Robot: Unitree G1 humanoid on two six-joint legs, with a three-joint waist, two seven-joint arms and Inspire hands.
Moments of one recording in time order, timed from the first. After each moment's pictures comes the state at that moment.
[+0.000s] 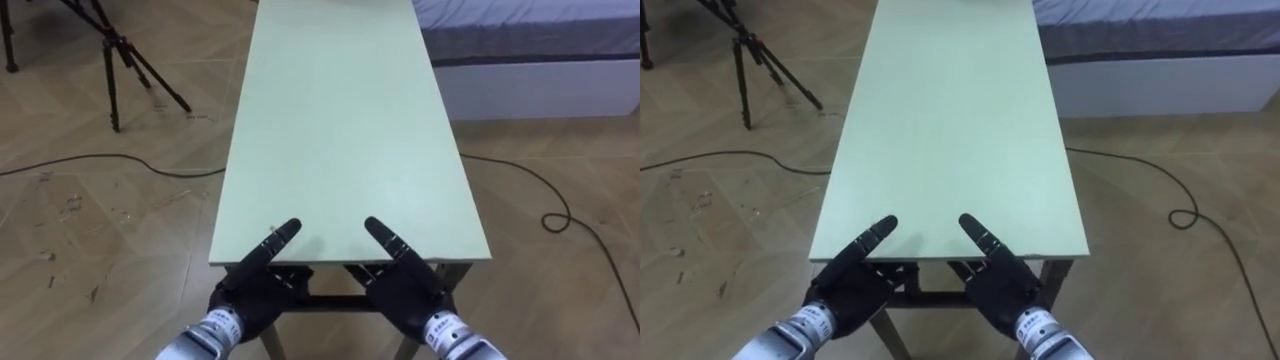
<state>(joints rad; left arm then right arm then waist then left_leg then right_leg) 0.09 0.21 -0.22 0.29 -1.50 0.26 0.06 0.09 -0.19 0.22 0.39 1.42 0.24 0.18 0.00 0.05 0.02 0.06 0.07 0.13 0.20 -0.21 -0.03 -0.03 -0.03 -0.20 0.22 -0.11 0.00</state>
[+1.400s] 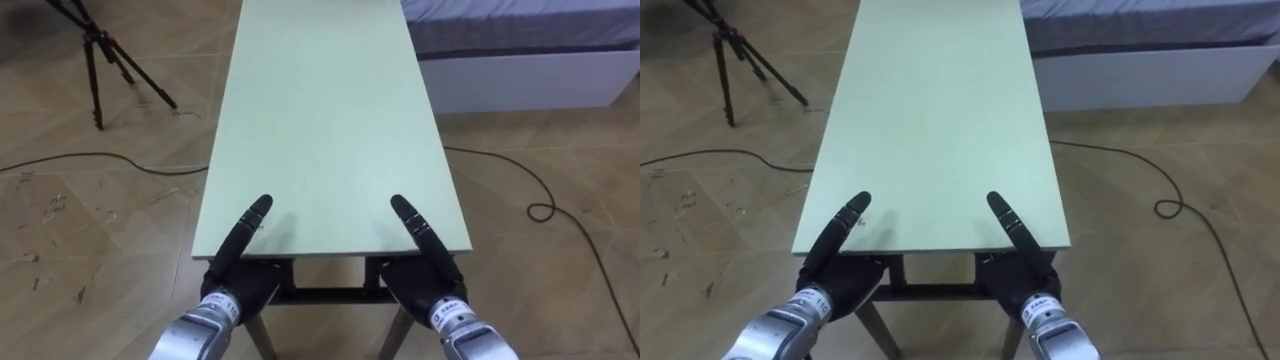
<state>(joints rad) 0.10 0.10 -0.11 0.20 -1.63 0.16 0.28 0.10 -0.17 0.18 0.30 1.53 0.14 -0.03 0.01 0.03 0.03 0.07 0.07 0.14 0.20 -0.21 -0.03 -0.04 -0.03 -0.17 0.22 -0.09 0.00</state>
